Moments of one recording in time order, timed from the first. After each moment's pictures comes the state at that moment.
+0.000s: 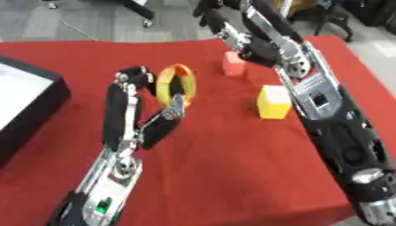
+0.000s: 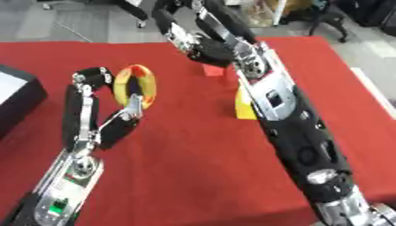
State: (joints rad) left arm -0.51 0.03 -0.46 -1.55 -0.72 -0.07 0.52; right arm -0.71 -0.30 0.16 -1.65 0.41 -0.42 0.19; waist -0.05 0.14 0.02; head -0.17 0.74
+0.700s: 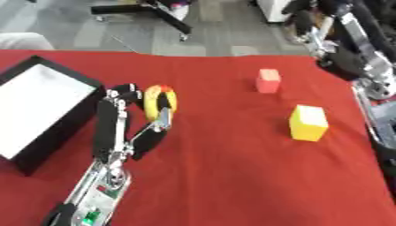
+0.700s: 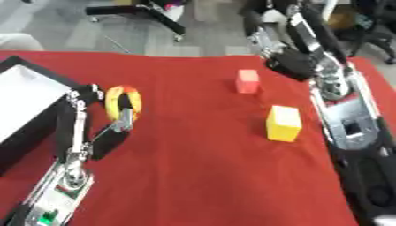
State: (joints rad) left arm -0.43 0.20 -0.32 -1.65 -0.73 0.04 0.56; right arm -0.62 -0.36 0.06 -1.75 0.41 -0.37 0.12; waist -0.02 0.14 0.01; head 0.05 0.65
